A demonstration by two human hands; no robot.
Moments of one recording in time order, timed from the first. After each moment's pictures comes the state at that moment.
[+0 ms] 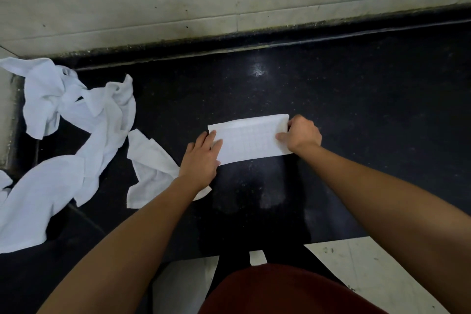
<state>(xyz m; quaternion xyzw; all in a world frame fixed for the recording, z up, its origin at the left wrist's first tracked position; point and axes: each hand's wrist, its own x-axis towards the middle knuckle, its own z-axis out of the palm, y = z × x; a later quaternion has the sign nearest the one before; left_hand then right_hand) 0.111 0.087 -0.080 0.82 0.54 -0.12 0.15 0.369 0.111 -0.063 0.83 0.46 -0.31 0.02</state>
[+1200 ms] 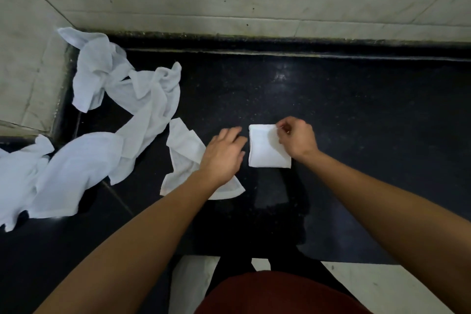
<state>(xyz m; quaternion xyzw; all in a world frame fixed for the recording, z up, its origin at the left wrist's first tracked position) 0.066 0.096 -0.052 0.80 0.56 0.02 0.21 0.272 0.136 -0.070 0.73 0.55 -0.38 -0.14</state>
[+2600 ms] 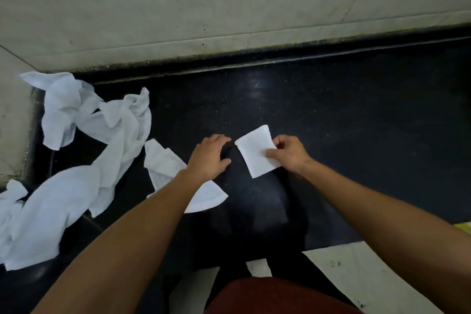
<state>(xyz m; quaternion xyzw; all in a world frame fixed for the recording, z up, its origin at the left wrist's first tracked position) 0.092 0.114 -0.045 0.77 0.57 -0.04 0.30 0.309 0.081 -0.044 0.74 0.40 -0.51 -0.20</state>
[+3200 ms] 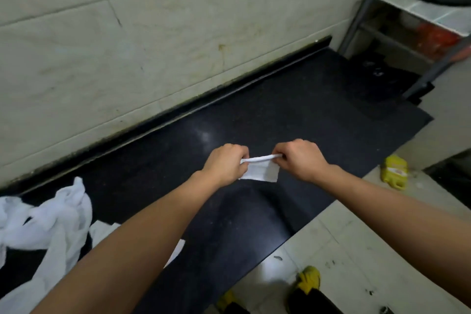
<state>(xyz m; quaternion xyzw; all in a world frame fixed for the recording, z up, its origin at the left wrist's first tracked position) 0.264 0.092 0.066 0.93 0.29 -0.03 0.21 0.441 -0.025 0.067 0.79 0.60 -0.12 -0.02</state>
